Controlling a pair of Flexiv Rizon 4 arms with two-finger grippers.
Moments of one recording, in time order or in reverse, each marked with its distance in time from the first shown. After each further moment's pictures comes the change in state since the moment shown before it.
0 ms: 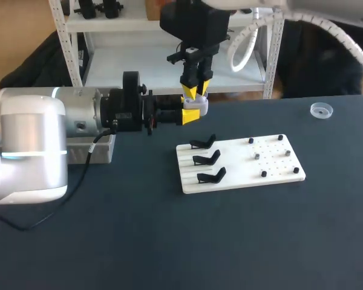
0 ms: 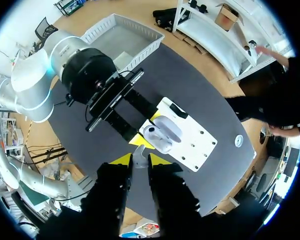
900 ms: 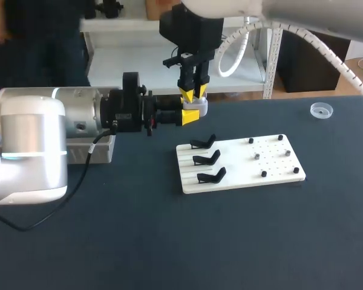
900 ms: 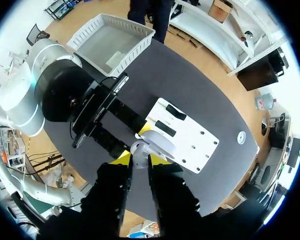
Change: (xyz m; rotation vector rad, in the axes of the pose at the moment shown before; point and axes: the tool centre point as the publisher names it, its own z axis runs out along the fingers) left arm 0.002 0.000 -0.001 -0.001 0.001 -0.001; right arm -0.017 -0.013 0.022 0.000 0.019 0.066
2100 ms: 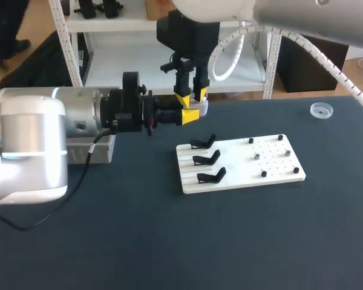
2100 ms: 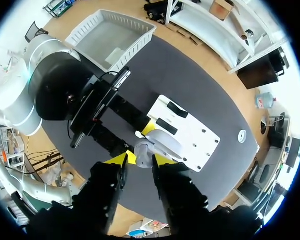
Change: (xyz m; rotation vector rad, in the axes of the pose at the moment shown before) left arm 0.000 0.001 0.000 -0.001 -0.002 0.000; right arm 0.001 0.003 0.008 0.012 0.027 -0.003
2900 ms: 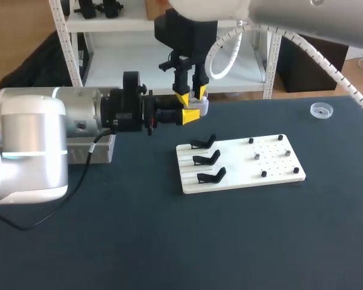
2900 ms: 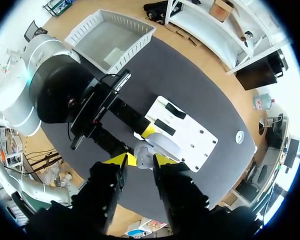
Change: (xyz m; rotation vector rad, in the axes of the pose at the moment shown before) left arm -0.001 -0.001 0.001 0.001 0.000 0.000; right arm -0.002 0.000 -0.003 0.017 0.004 -0.005
